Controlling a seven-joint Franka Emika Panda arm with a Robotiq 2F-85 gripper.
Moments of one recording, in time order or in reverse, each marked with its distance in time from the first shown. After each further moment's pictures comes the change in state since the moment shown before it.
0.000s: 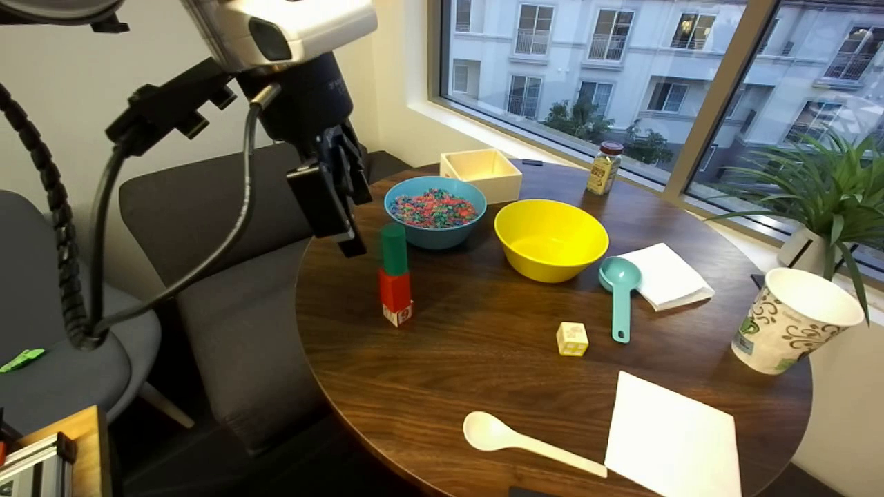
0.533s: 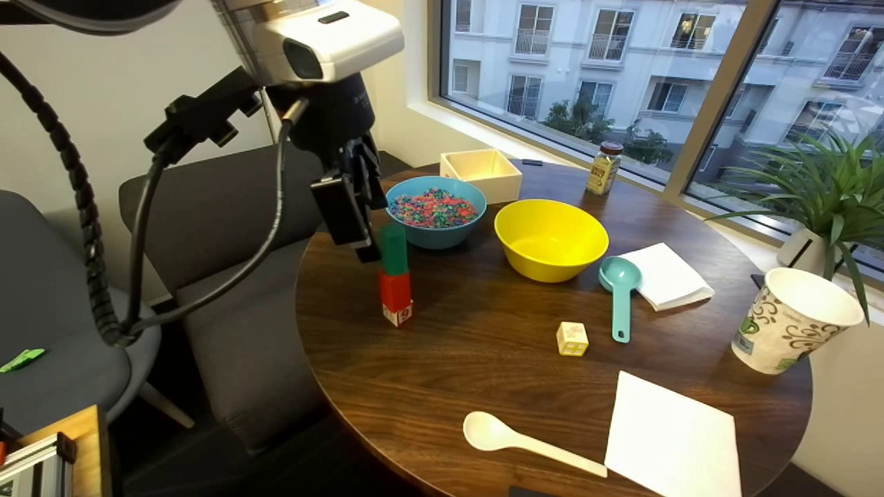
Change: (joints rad) arm 0.000 0.062 -0.014 0.033 0.000 0.013 0.028
